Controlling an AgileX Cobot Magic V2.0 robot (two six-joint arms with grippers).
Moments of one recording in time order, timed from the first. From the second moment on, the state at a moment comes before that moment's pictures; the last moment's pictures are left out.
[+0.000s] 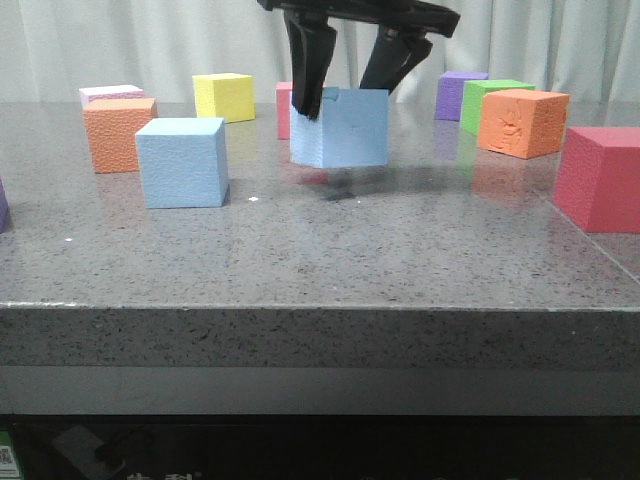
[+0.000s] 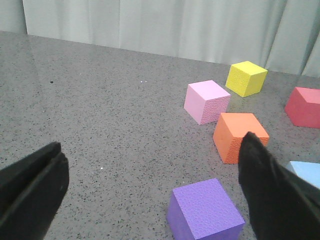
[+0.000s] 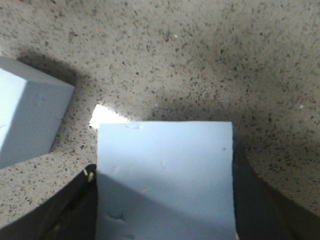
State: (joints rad) left arm 0.06 0.59 -0.64 -0.06 0.36 -0.03; right arm 0.48 2.06 -2.07 0.15 1.22 0.08
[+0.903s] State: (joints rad) left arm 0.06 0.59 -0.64 -0.06 0.36 -0.03; right arm 0.48 2.07 -2.07 0.16 1.23 0.08
